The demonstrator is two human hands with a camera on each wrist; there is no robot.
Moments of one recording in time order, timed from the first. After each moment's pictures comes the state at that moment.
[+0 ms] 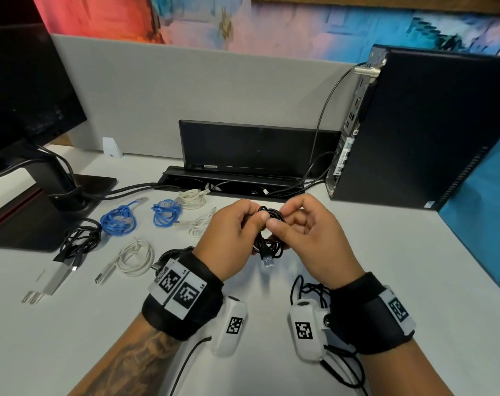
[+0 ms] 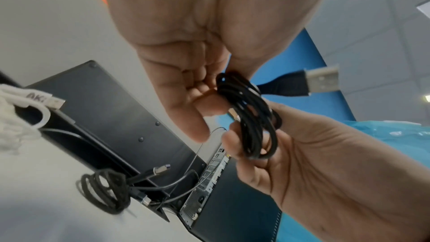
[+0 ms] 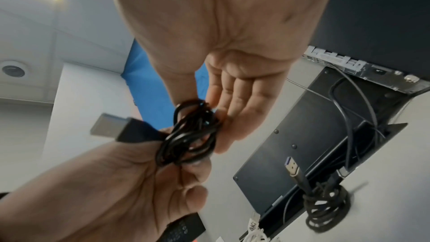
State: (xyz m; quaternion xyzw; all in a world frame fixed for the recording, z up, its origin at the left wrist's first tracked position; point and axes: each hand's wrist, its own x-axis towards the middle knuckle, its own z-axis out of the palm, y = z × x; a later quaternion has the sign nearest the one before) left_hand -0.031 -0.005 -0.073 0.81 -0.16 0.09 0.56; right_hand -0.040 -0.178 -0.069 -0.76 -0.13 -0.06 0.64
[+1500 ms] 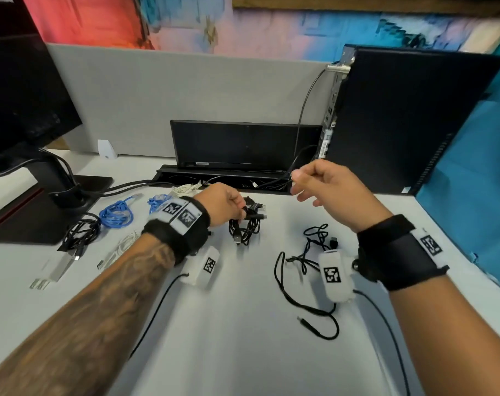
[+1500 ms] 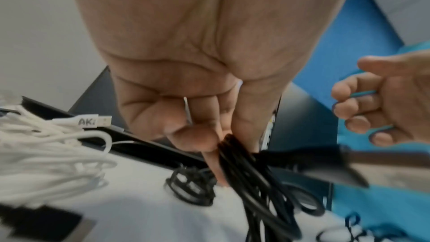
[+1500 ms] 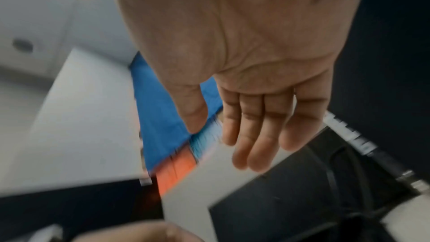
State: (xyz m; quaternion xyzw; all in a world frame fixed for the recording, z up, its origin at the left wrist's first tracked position) left_hand 0.011 0.004 -0.051 0.94 -0.11 -0.09 0.32; right_hand -0.042 -0.227 -0.009 -0.86 -0.07 -0.04 0.50
